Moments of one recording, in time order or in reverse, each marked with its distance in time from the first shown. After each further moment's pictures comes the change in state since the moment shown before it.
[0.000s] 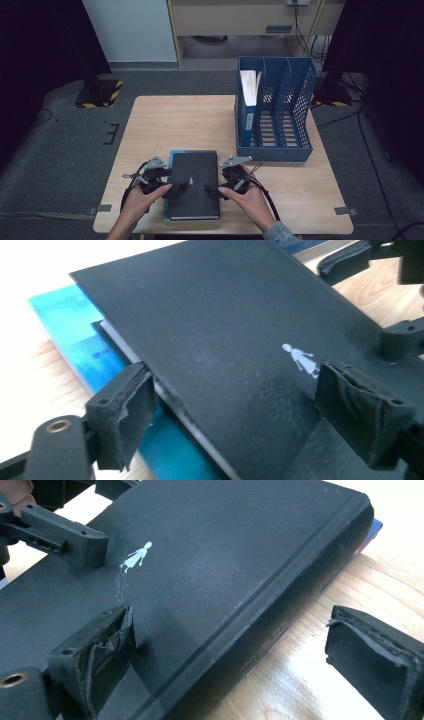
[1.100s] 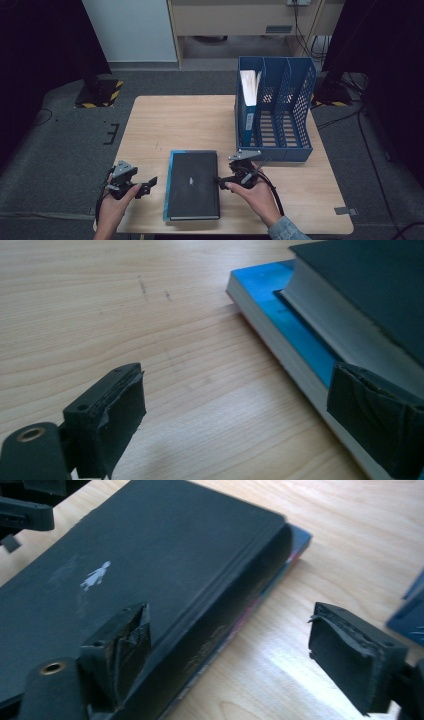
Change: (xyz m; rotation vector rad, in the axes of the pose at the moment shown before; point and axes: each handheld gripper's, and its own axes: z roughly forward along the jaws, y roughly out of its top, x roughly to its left) left arm 0.044 -0.043 -0.057 -0.125 0.285 -0.070; right arm -0.016 0.008 -0.018 -0.015 -0.079 0.045
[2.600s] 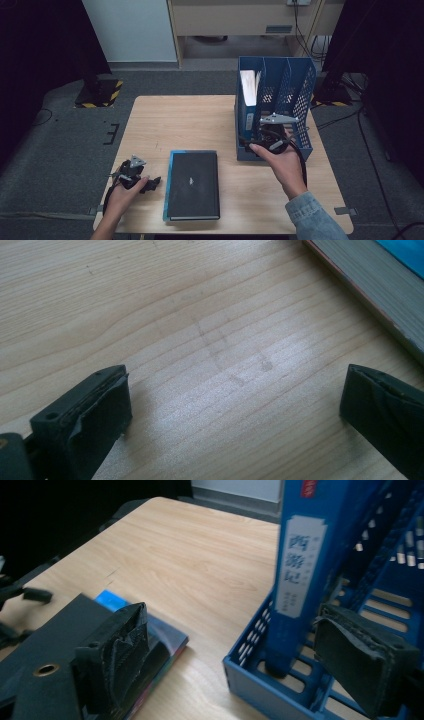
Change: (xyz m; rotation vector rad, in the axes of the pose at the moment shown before) left arm 0.026 -0.006 0.059 0.211 0.091 0.112; right arm -0.052 0.073 -0.088 -0.186 -0.197 0.009
